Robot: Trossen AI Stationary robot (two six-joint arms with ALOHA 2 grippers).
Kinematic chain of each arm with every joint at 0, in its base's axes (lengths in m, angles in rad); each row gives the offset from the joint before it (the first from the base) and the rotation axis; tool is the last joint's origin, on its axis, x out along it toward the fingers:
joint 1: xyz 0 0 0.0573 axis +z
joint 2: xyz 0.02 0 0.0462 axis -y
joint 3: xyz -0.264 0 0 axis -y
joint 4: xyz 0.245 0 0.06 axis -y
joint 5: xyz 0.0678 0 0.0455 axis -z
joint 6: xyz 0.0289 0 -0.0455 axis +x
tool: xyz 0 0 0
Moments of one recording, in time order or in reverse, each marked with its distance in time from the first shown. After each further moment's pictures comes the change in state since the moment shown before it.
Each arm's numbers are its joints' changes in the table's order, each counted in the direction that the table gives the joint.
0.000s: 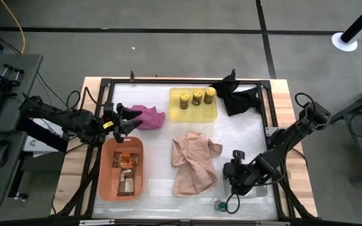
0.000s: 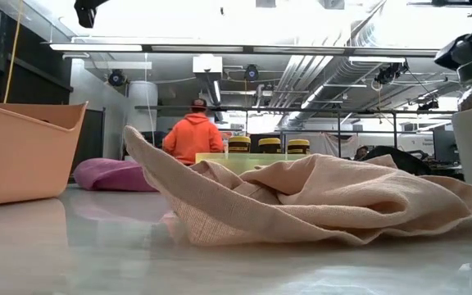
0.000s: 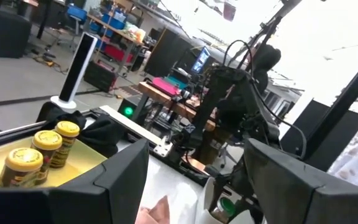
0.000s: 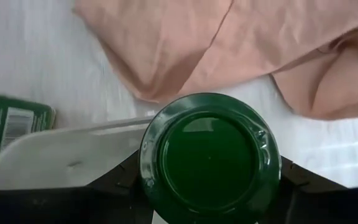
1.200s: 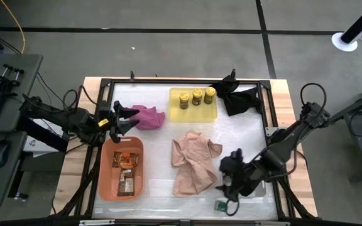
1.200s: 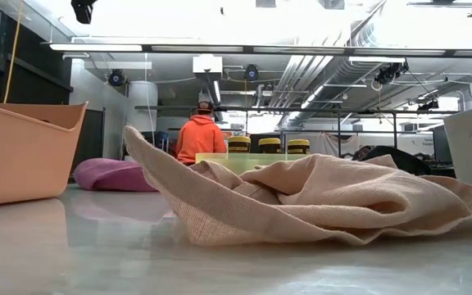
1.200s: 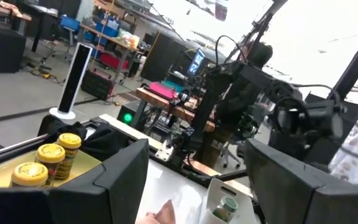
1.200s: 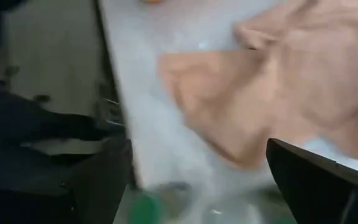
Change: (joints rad) left arm 0.000 0.052 0.000 -0.026 0.018 0.081; right arm -0.032 -0.018 0.429 -0.151 -0.014 0.196
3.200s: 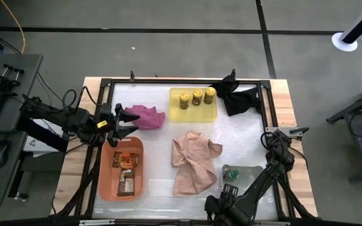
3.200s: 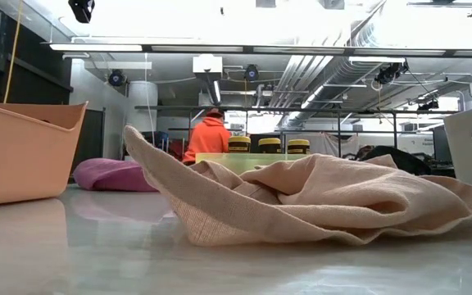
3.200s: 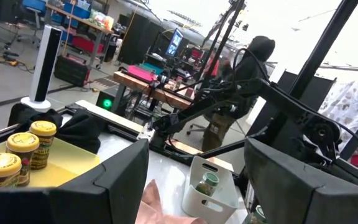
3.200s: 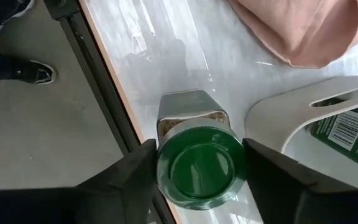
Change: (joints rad) left arm 0.000 0.026 0.000 -0.073 0.128 -0.003; right arm 0.109 -0.728 0.711 -0.560 -0.250 0.149
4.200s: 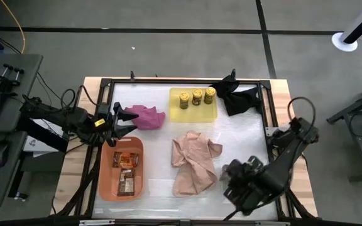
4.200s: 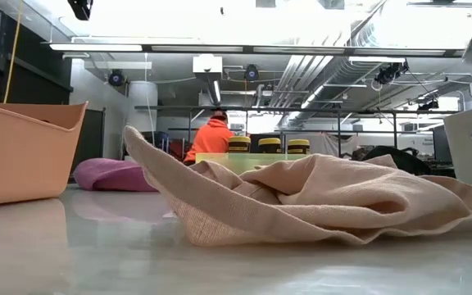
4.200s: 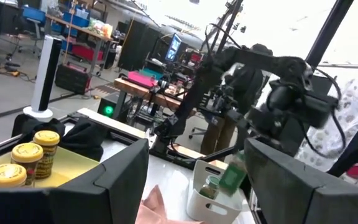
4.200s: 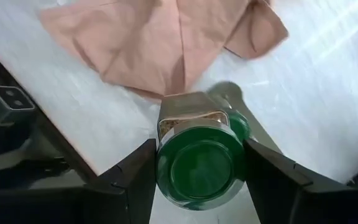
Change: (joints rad) left arm 0.000 0.020 0.000 0.001 -0.001 0.047; right arm -0.020 0.438 -0.239 -0.152 0.241 0.348
